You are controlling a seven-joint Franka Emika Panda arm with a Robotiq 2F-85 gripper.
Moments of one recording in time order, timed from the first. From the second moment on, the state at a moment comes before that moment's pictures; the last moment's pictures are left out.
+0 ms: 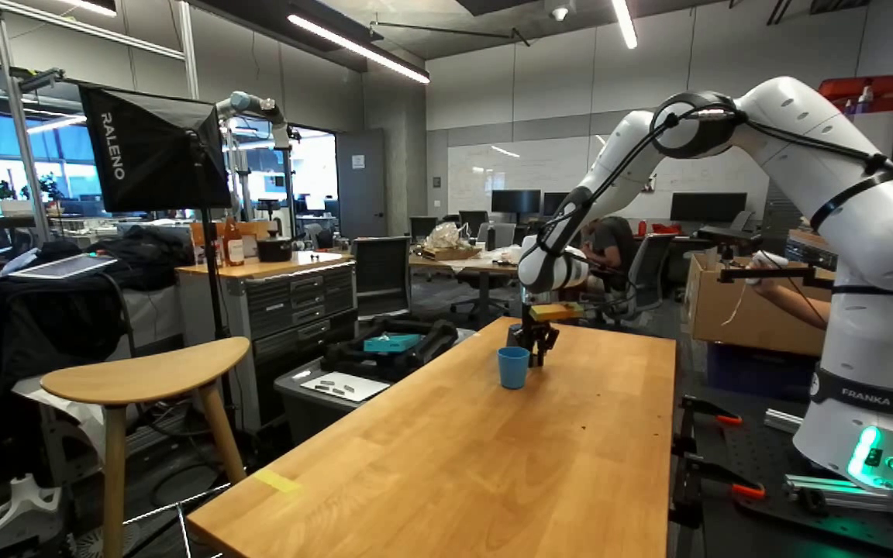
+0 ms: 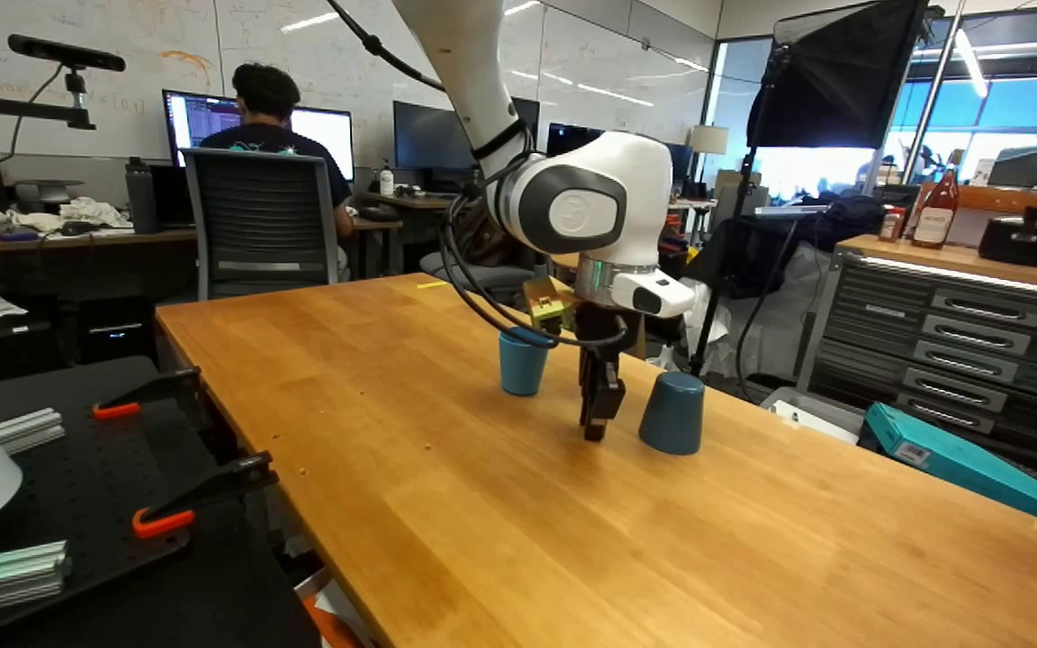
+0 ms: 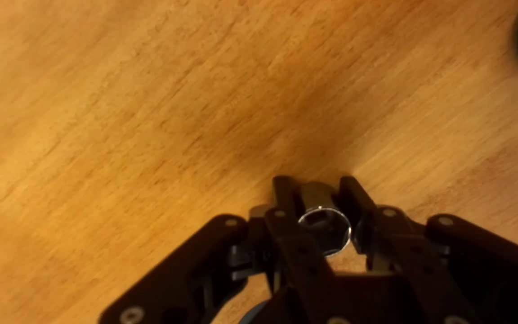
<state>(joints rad) -0.19 0.69 -0.15 -1.91 0.15 2.58 0.25</state>
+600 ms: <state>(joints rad) -0.19 0.48 -0.11 -1.99 0.16 2.43 0.18</state>
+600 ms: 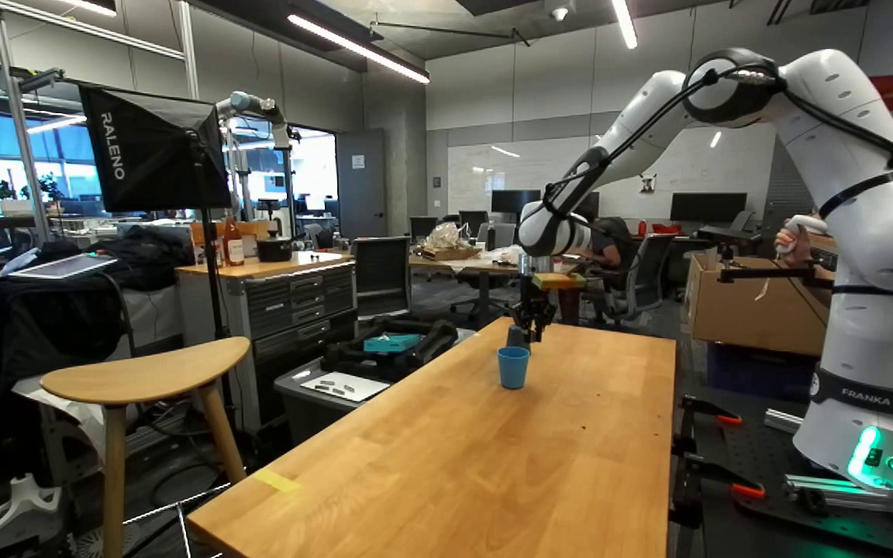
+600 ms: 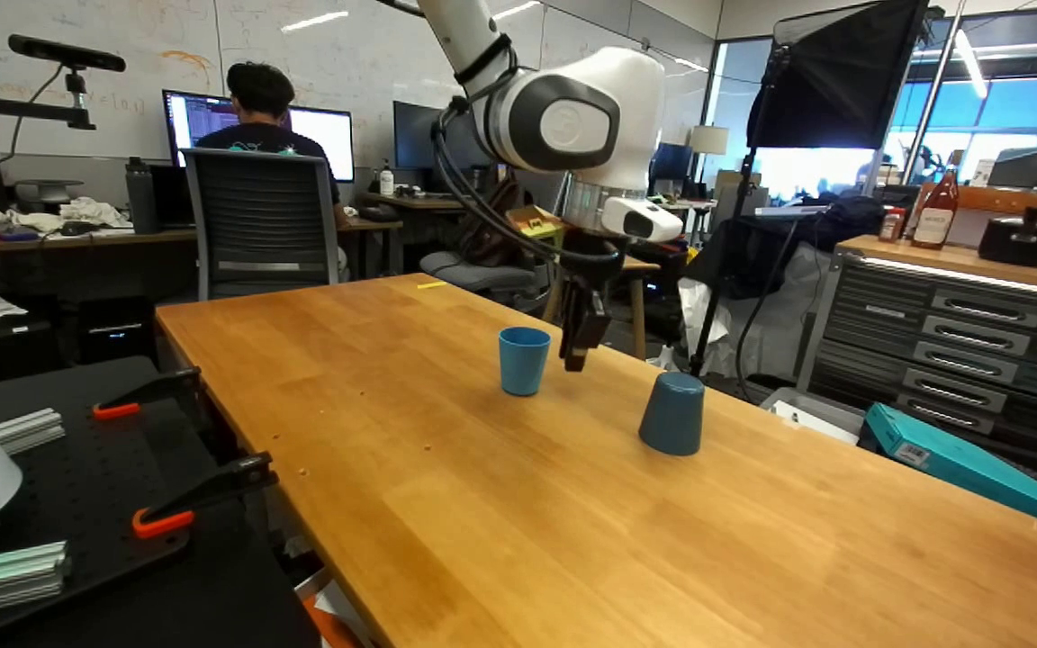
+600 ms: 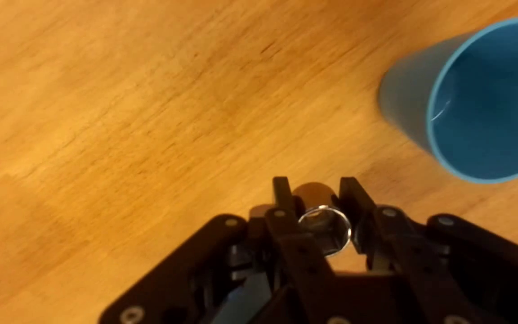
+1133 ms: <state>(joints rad) -0.13 0.30 -0.06 -2.13 0.19 2.35 0.16</state>
